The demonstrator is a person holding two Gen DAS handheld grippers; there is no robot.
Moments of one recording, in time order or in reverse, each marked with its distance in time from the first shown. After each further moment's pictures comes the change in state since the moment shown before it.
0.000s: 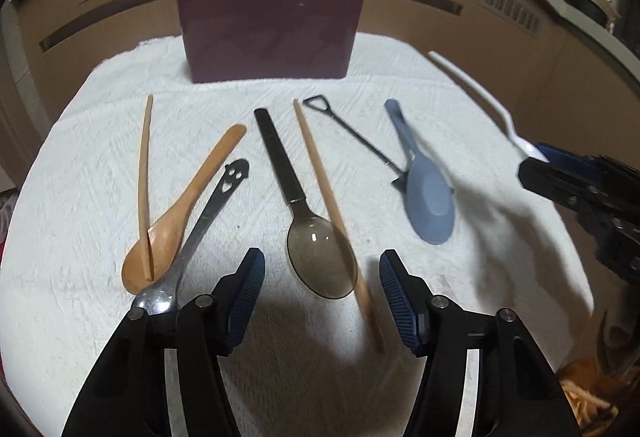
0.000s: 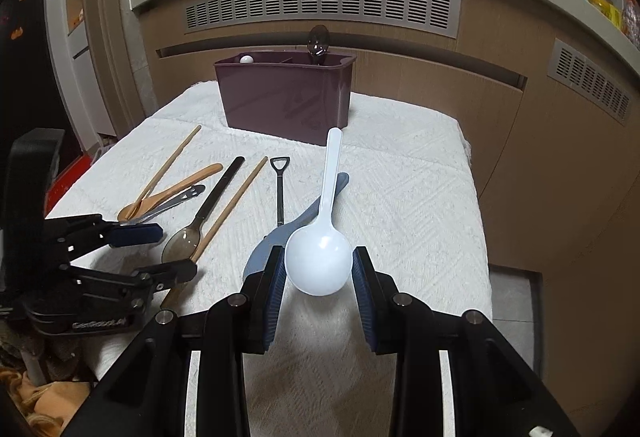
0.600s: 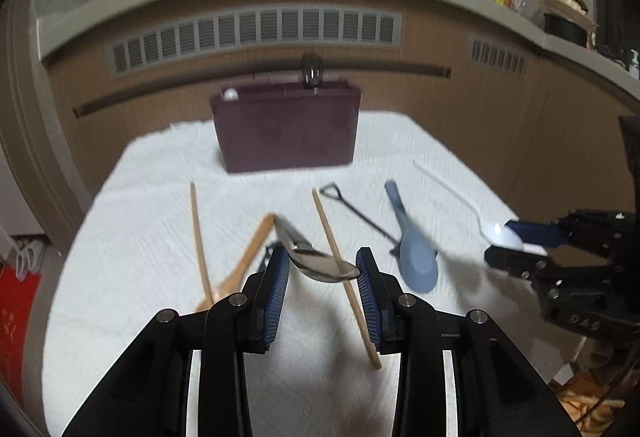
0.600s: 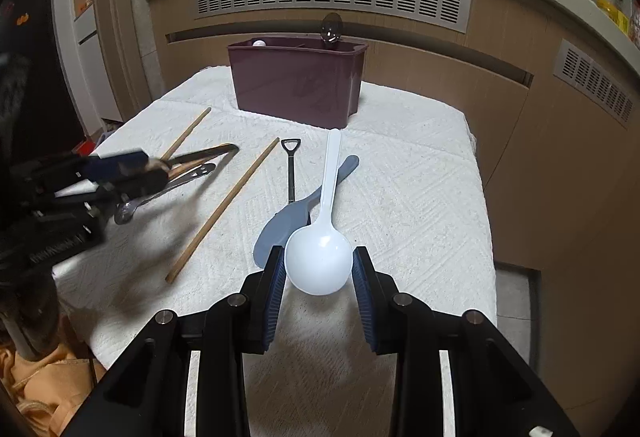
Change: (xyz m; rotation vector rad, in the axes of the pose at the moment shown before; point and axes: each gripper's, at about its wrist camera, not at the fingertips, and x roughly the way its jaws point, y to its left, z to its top) left arm -0.079 -0.002 0.007 0.065 -0.294 0.054; right arm -0.008 0.012 -0.011 -0.055 0.033 -0.001
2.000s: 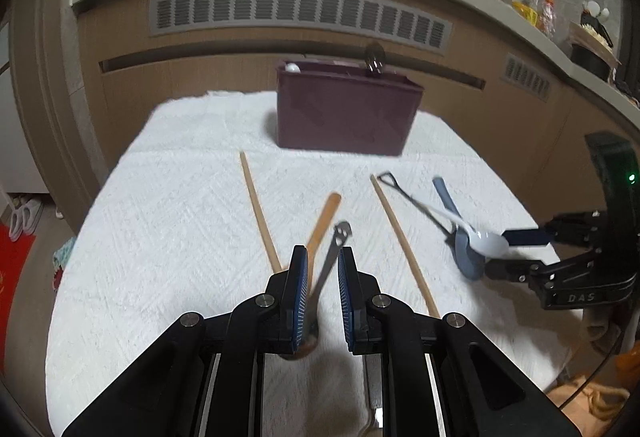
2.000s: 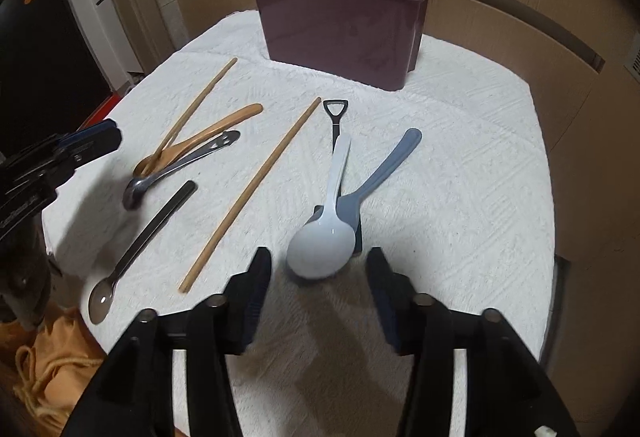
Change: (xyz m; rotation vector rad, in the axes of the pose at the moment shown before) left arm 0.010 0.073 -0.020 -0.114 0.089 -0.019; right arm 0.053 0.017 0.022 -0.059 0.218 0.129
